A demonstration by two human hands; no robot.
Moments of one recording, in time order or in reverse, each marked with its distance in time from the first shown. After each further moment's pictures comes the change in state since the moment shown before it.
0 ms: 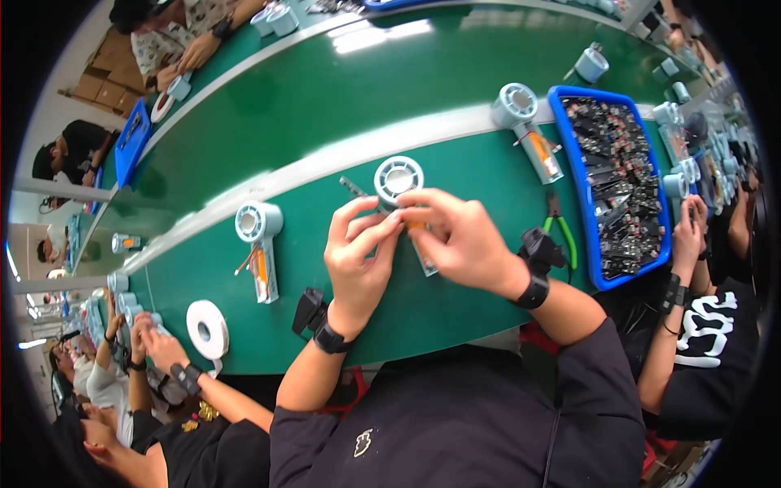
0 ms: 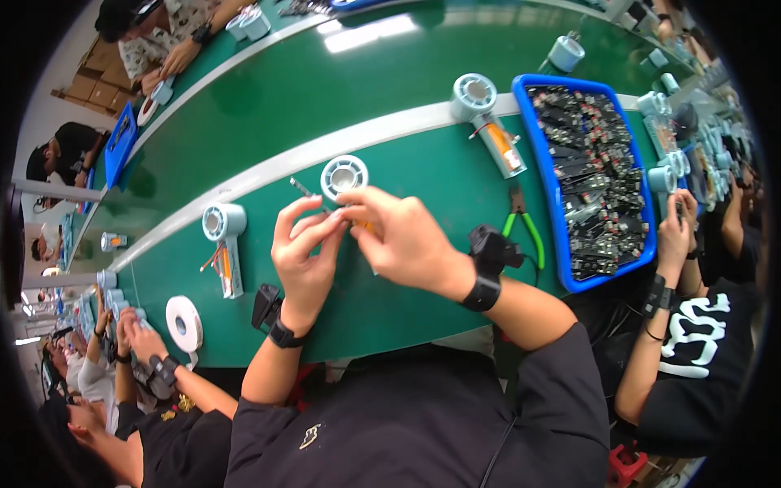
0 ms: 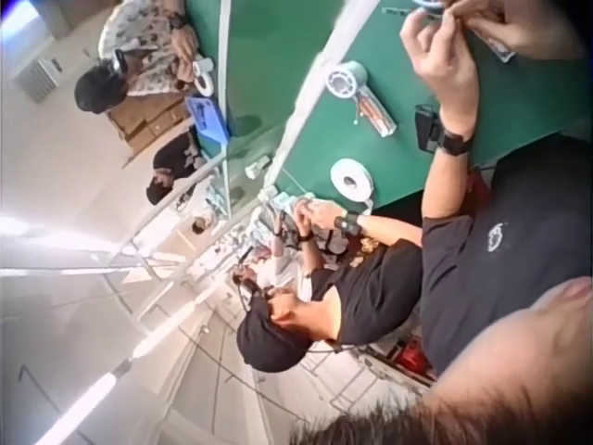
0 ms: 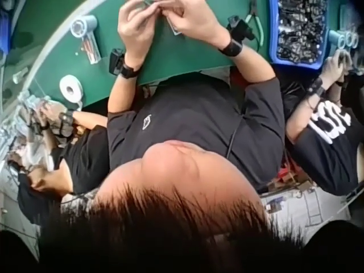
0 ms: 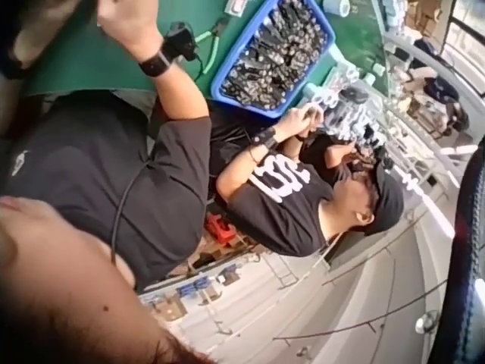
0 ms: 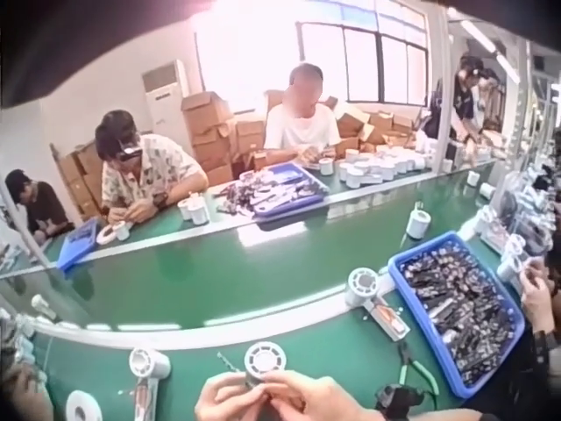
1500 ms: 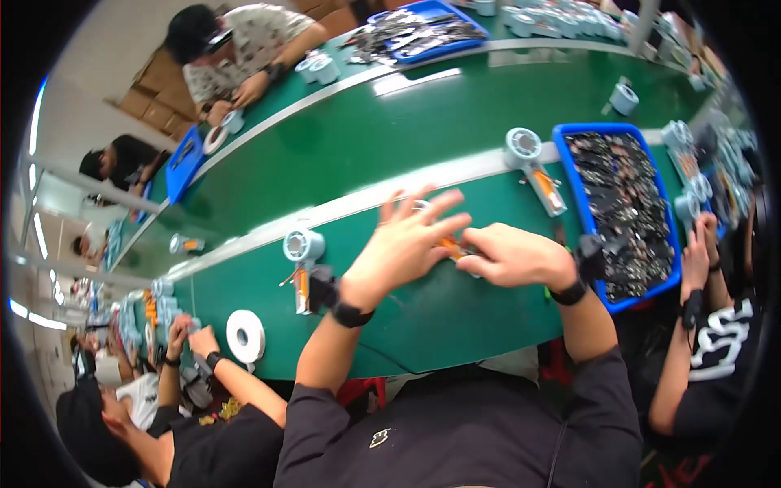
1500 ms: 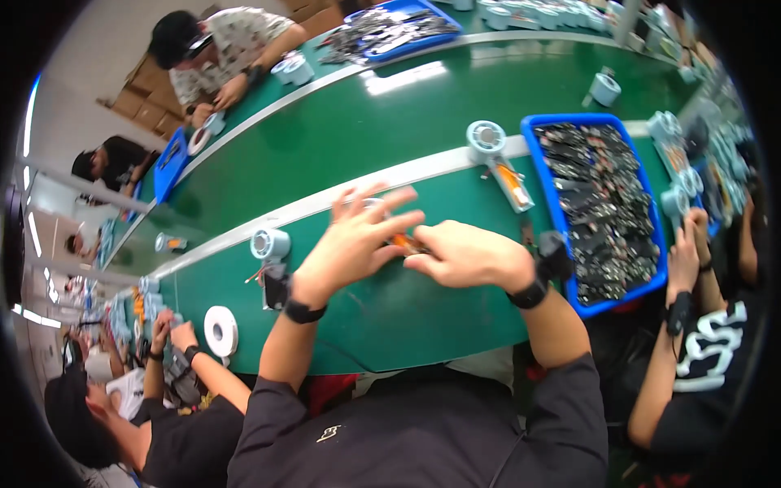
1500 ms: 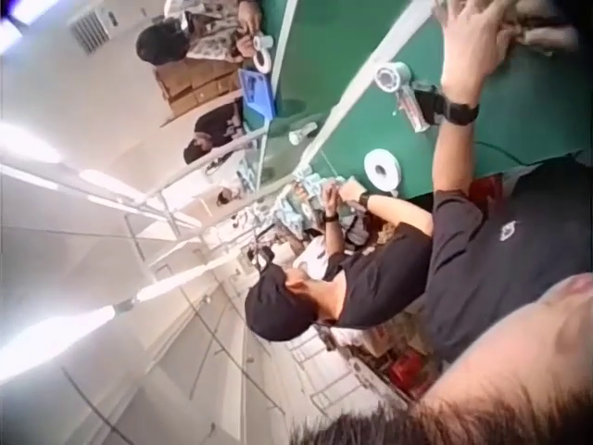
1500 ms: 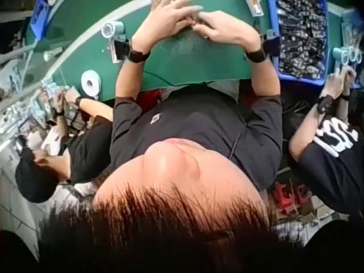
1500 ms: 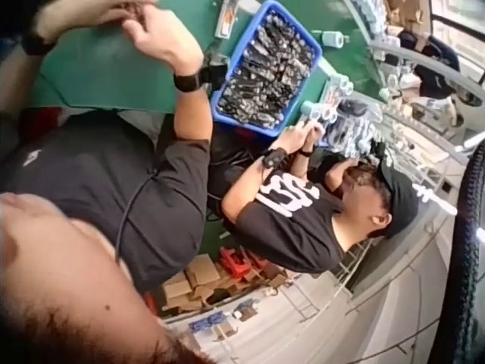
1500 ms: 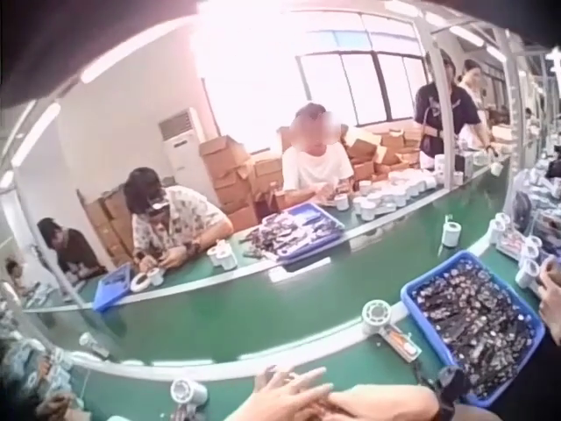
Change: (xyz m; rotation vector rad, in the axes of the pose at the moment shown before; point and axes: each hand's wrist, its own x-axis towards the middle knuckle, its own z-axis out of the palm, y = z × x) left_hand 0.080 0.035 -0.001 0.543 -0.553 0.516; right_hand 0.007 -0.008 -0.077 -0.592 -0.448 -0.138
